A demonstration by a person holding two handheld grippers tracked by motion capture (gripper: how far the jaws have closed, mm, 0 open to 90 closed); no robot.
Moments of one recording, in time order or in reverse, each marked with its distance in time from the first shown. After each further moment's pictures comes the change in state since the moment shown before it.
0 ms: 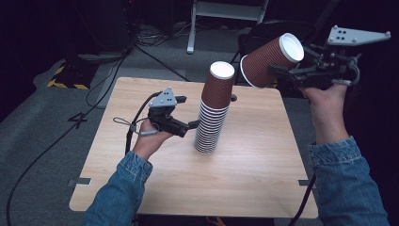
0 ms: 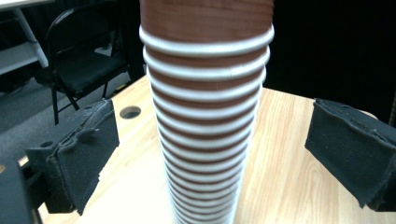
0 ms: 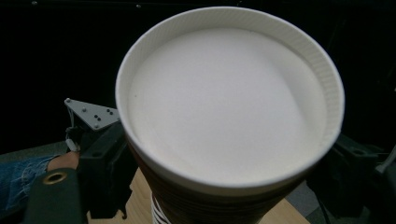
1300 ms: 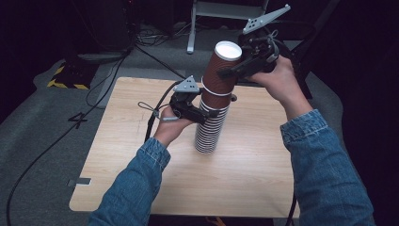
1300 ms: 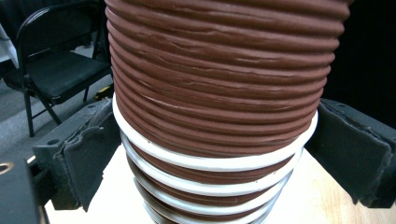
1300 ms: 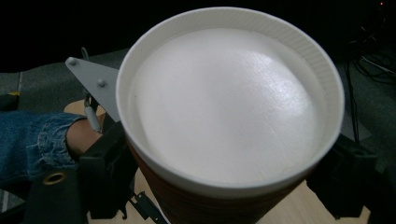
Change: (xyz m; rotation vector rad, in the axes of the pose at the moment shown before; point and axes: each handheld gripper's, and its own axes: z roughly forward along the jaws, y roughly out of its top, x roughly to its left) left arm 0.011 0.041 0.059 0.005 -0.067 -0.014; right arm 0.002 0.028 0.131 0.430 0.168 -0.017
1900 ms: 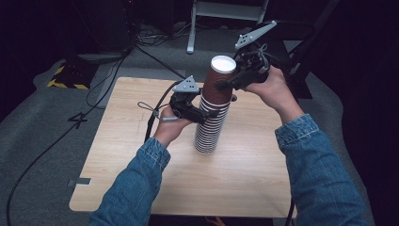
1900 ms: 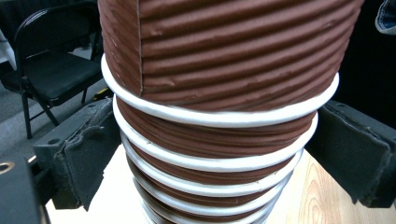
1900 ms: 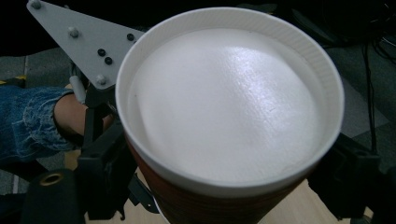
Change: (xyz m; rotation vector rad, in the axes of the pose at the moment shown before) left arm 0.001 -0.001 0.000 -0.009 -0.008 -0.005; right arm -0.006 -0.024 0.028 0.071 0.037 0.004
